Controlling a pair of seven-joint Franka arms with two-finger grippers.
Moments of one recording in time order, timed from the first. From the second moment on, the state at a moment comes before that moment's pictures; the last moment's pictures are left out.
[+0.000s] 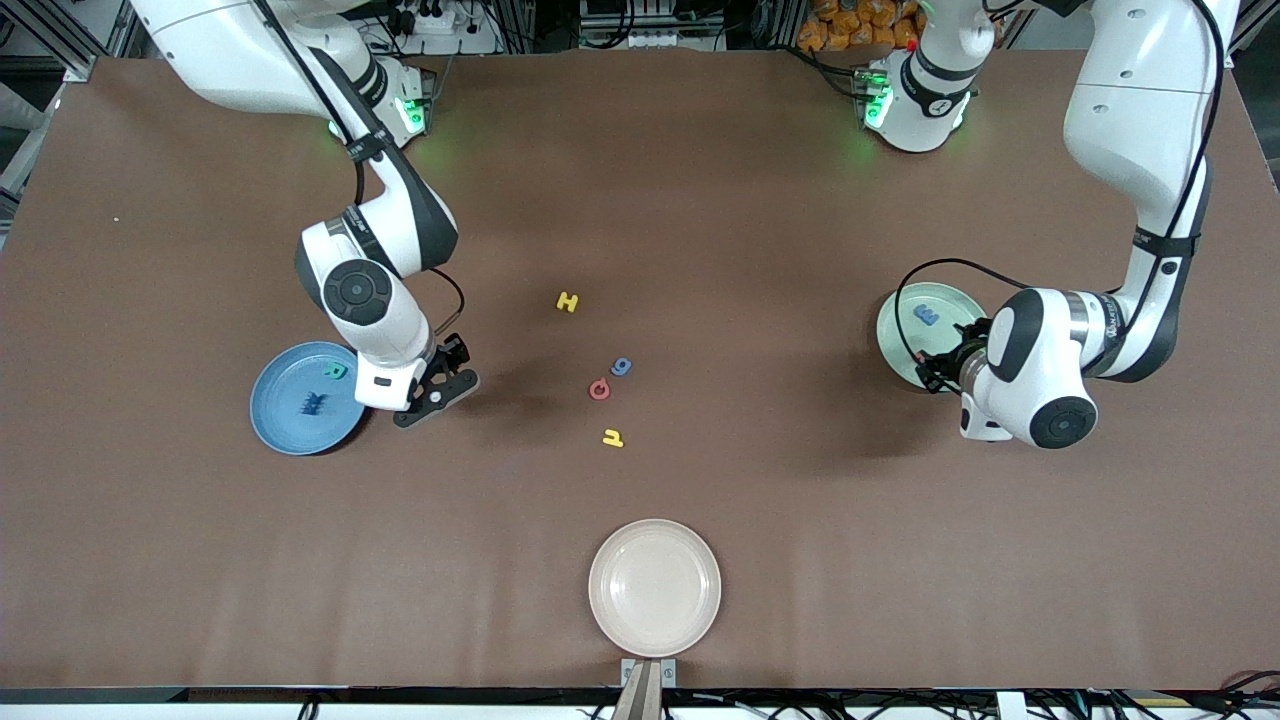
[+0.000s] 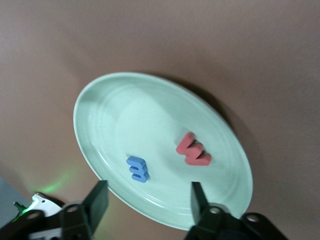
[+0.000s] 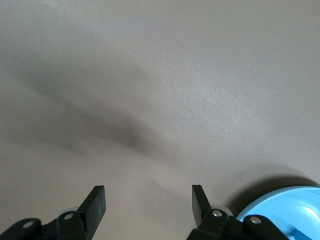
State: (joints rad) left arm -0.03 0.60 -0.08 -1.73 0.05 1.73 -0.86; right arm 0.20 0.41 0.17 -1.98 -0.22 2.32 -0.09
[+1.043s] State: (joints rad) left arm -0.12 0.58 -0.09 -1.58 0.16 2.11 -0.85; right arm 0.40 0.41 0.18 -2.05 -0.22 2.36 0.33
